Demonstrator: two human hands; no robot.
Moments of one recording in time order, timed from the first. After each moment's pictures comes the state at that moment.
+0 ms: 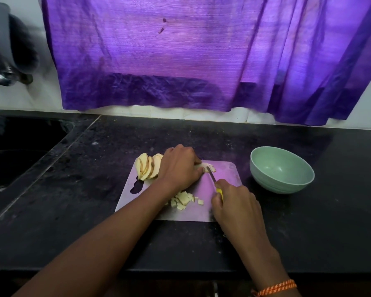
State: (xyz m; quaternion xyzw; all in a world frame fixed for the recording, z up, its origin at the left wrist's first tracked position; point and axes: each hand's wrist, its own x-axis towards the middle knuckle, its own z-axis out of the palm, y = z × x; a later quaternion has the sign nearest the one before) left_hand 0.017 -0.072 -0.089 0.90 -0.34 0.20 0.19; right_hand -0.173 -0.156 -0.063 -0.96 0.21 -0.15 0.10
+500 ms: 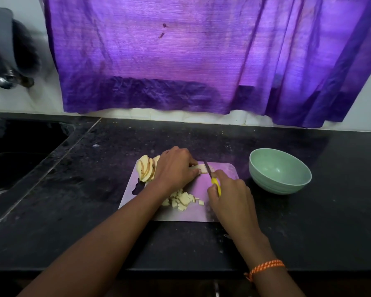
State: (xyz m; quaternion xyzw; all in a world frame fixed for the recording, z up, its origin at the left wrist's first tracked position) left_hand 0.018 -0.058 -0.084 0.89 -0.35 0.19 0.22; right_hand -0.156 -0.156 -0.061 -0.95 0.20 -0.21 0.15
